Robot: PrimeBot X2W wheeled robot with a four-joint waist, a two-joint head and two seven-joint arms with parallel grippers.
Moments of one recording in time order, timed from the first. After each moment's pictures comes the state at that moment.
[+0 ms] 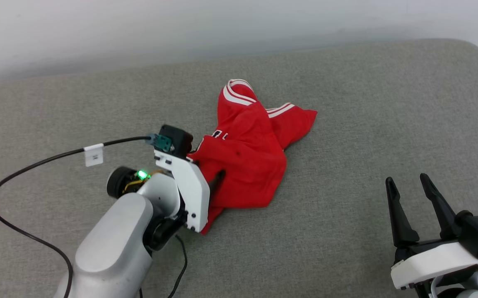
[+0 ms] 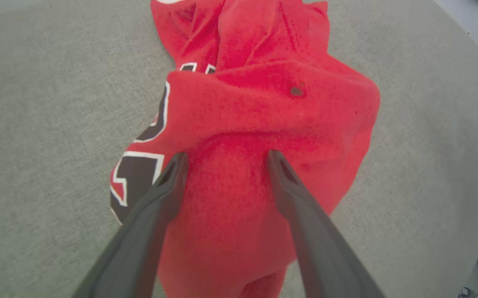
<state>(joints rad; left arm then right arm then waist) -0.58 0.27 -0.54 0.39 -0.61 -0.08 0.42 0.02 -0.05 -0.01 -0.10 0.14 0.13 -0.04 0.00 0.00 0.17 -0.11</state>
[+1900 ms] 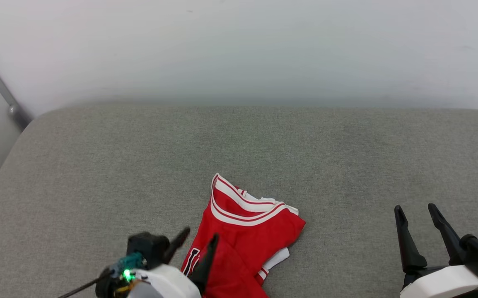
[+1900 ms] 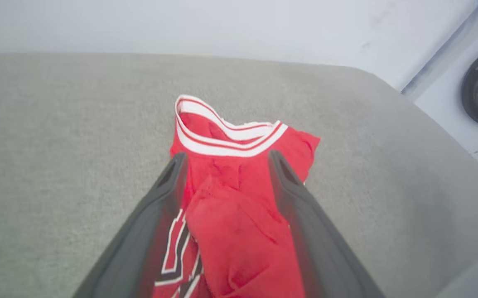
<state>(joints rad) -0.01 0.36 -0.54 -0.08 -0.61 0.14 0.14 0.12 -0.05 -0.05 -0.10 0.13 0.13 -0.01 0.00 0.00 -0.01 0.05</state>
